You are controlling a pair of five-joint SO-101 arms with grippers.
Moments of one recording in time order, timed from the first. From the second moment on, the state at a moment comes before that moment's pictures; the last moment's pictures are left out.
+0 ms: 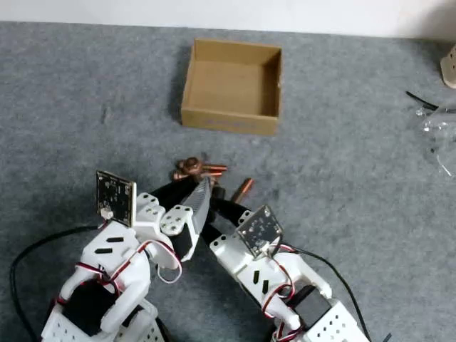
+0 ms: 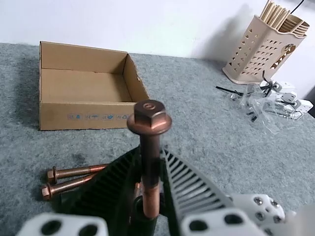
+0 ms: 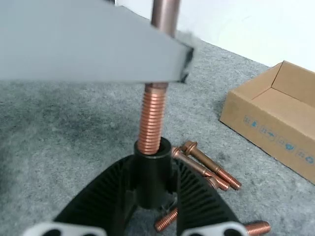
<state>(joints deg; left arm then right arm) 27.9 -93.9 69.3 51.3 24.0 -45.5 -103.8 95.7 28.4 5.4</state>
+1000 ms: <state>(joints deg) 25.2 -94.1 76.4 51.4 24.1 -45.5 -103.8 95.7 28.4 5.3</state>
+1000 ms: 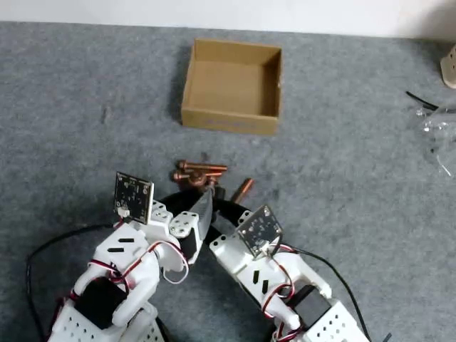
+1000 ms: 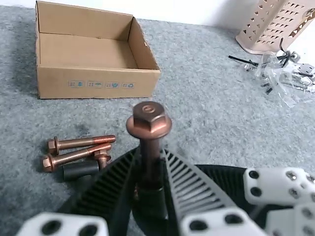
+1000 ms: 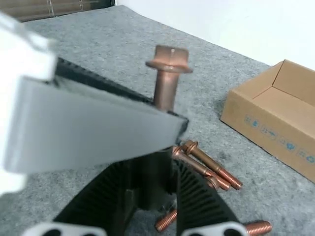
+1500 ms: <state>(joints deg) 24.0 -93.3 76.8 52.6 26.6 -45.5 -103.7 95.7 28.4 5.4</state>
